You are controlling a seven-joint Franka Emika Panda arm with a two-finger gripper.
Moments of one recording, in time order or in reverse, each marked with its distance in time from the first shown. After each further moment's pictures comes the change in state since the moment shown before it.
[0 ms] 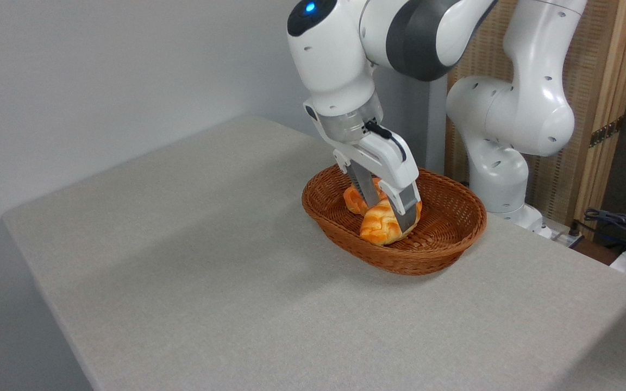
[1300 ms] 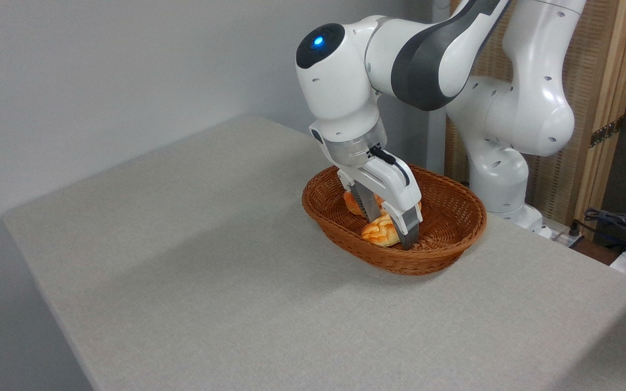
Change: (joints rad) arm 0.000 0.016 0.006 -0.082 0.000 0.099 -0.001
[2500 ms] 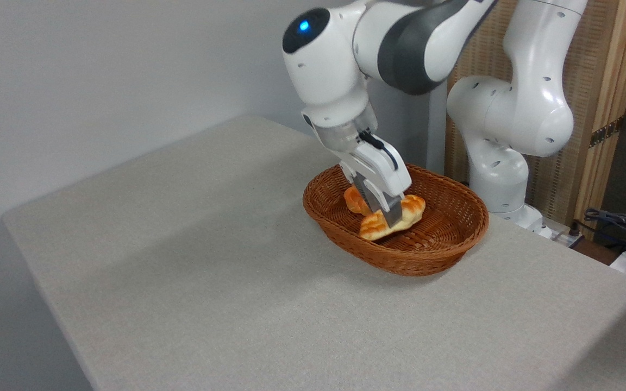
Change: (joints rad) arm -0.041 0.001 -0.003 0.074 -0.018 -0.101 0.000
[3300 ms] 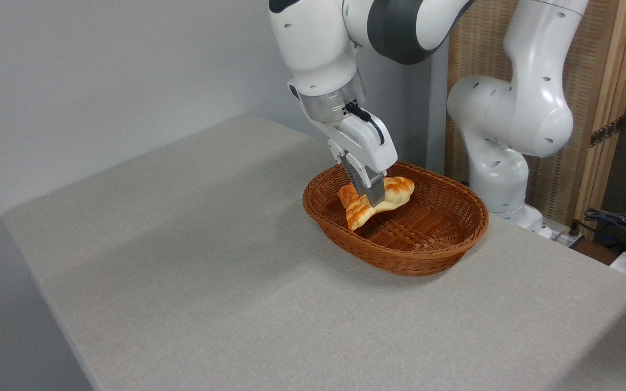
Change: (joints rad) arm -0.011 0.000 -0.003 0.105 -0.030 -0.067 0.002
